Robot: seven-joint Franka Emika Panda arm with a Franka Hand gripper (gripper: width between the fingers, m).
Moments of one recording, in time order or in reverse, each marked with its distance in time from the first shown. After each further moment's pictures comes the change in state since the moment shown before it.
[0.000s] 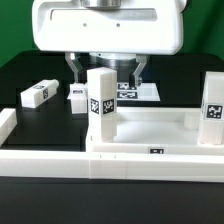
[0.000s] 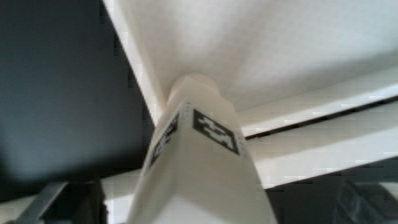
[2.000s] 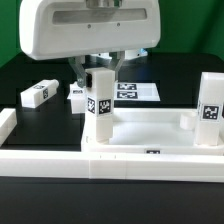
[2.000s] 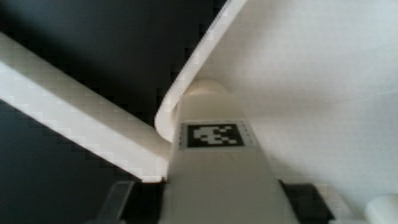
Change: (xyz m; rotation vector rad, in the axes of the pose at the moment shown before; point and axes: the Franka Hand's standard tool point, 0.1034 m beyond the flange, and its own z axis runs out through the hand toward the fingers) arm 0.001 0.013 0.000 -0.028 -0.011 -0.671
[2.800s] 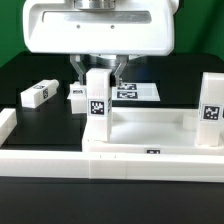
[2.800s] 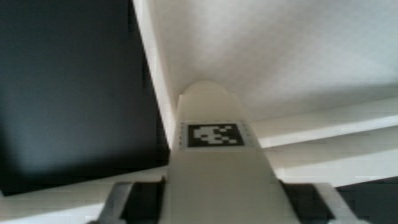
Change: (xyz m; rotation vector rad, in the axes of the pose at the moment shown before) arm 0.000 -0.005 0.002 0.022 -0.002 0.716
